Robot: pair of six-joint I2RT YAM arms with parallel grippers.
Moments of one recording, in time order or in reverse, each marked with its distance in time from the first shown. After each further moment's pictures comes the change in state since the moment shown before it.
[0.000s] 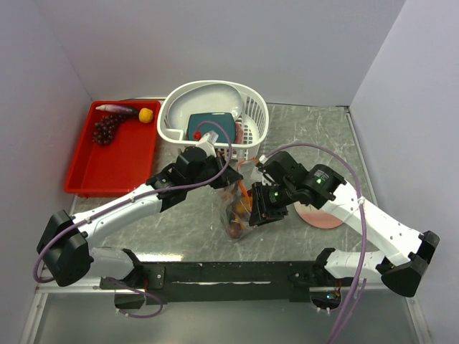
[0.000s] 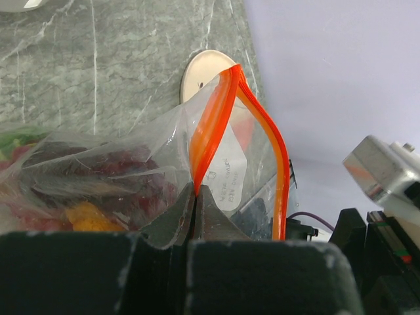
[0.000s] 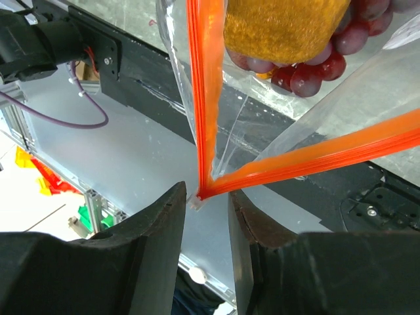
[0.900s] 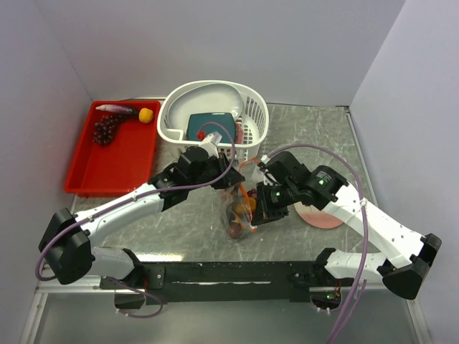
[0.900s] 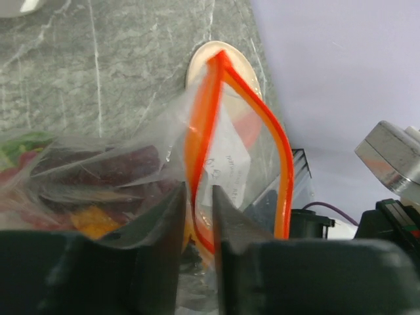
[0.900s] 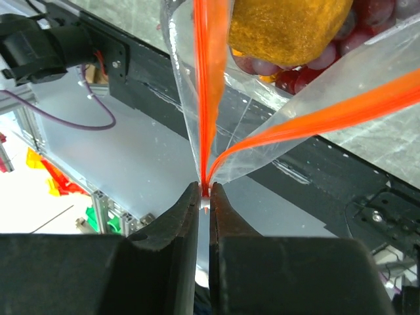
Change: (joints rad) left arm -0.004 0.018 0.008 -0.004 0.018 0.057; right arm -0.020 -0.017 -0.019 0.018 -0.023 -0.001
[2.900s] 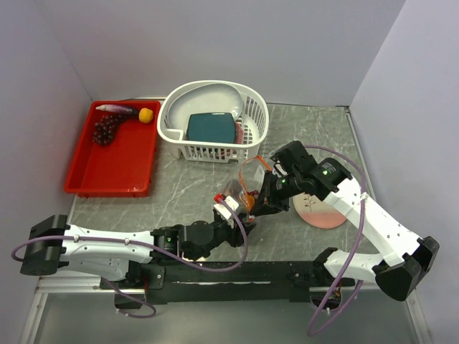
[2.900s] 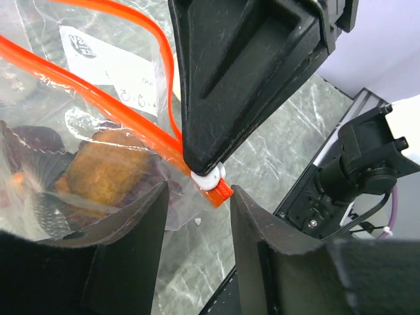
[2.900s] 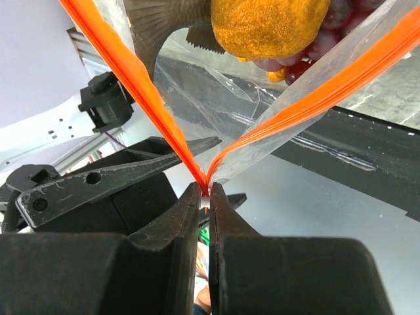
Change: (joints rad) left arm -0.654 -0.195 -0.312 0.346 -0.690 0.535; right arm -0.159 0.021 0.008 0.015 -0.142 0.218
